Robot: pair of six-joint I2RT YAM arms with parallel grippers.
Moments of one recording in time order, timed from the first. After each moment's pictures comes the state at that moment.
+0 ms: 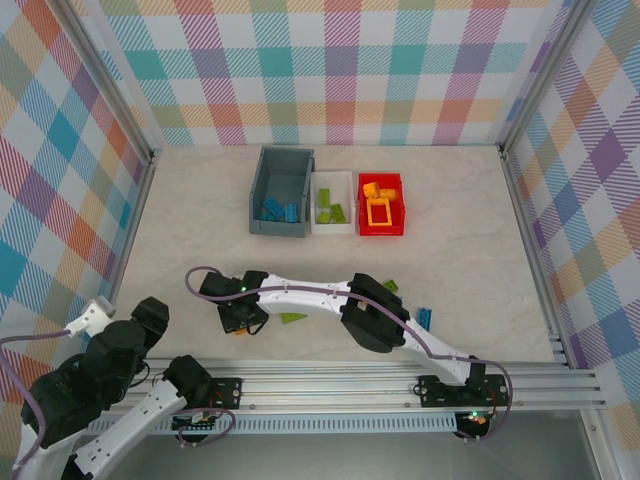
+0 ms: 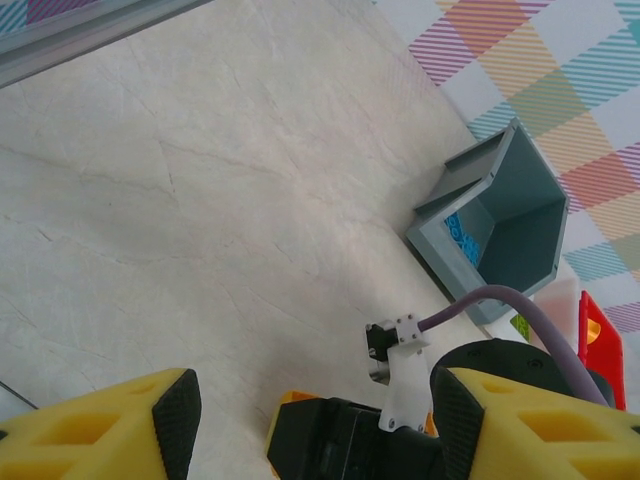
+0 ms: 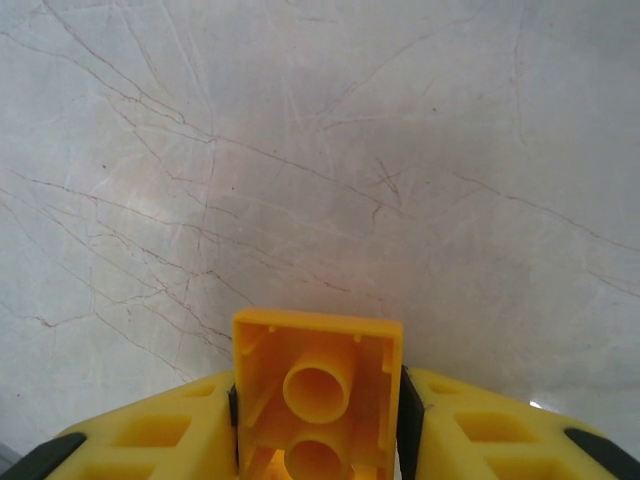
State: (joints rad) left arm -0.69 0.19 0.96 -1.48 -0.65 -1.26; right arm 1.28 2.44 2.09 -0.86 0.03 0.83
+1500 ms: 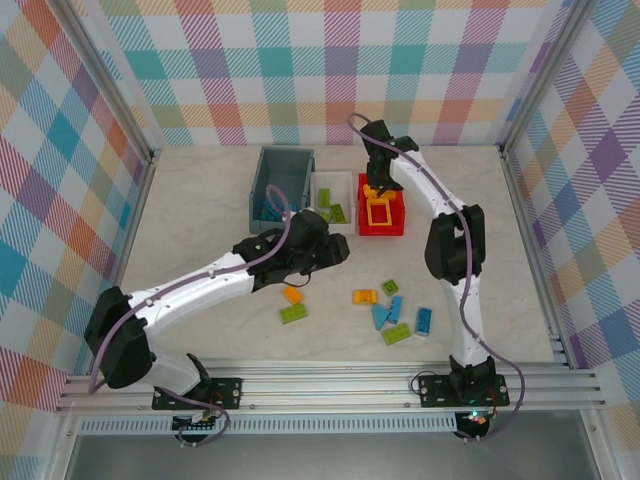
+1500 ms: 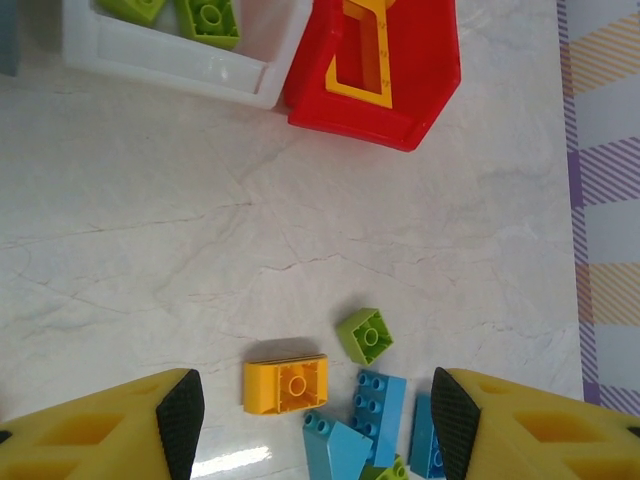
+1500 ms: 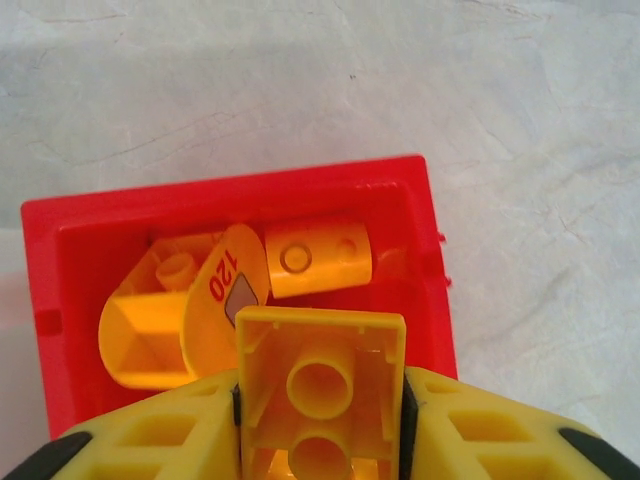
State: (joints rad) left arm -0.89 1.46 1.18 -0.48 -0.11 -0.98; right arm 0.39 2.34 2.24 -1.07 0.35 0.39
